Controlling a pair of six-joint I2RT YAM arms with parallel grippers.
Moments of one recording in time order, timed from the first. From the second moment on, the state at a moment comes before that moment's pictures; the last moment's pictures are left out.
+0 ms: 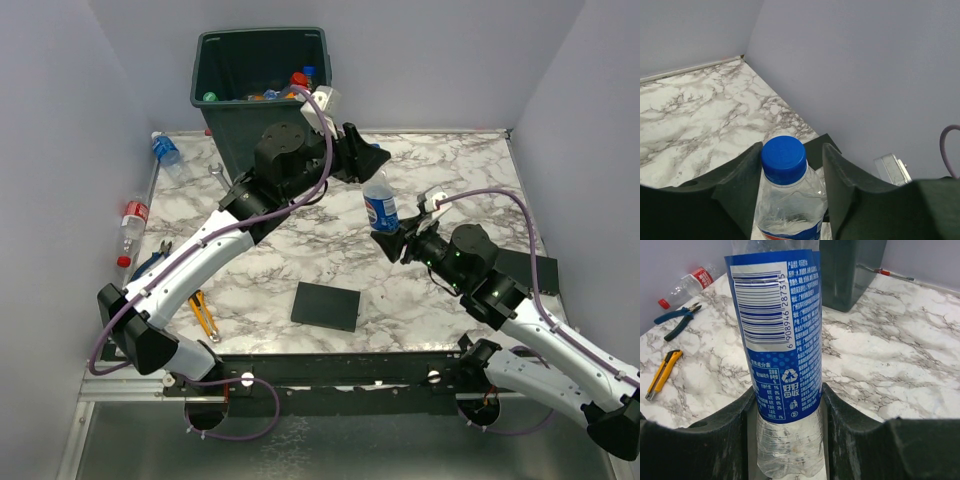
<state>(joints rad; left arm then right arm) -0.76 1.45 1.54 -0.04 0.17 -0.51 0.73 0.81 0.71 0.00 0.04 0.11</state>
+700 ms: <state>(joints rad) -0.78 1.47 1.54 -0.05 0.18 -0.49 0.74 0.84 0.75 -0.03 -0.04 0.15</state>
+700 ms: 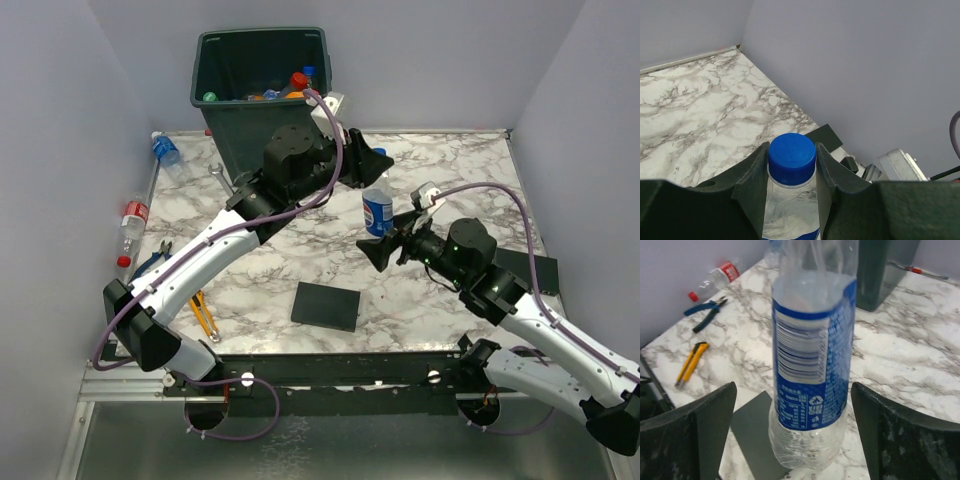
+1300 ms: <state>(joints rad) -0.78 1.27 1.42 -0.04 -0.15 -0.27 0.74 0.79 1.02 -0.08 -0.15 0.36</state>
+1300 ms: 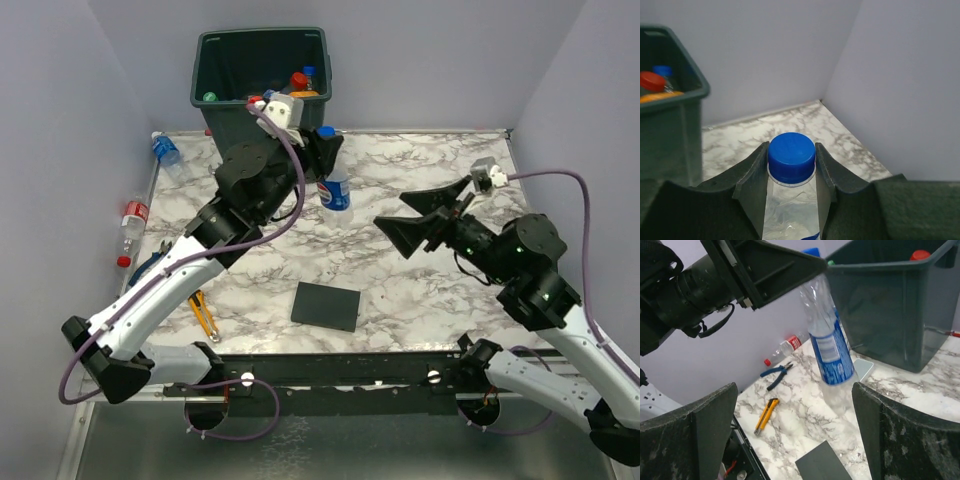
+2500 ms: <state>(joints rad) -0.43 2.22 2.22 0.79 -0.34 0.10 0.74 0.33 0.45 -0.06 0.10 0.52</state>
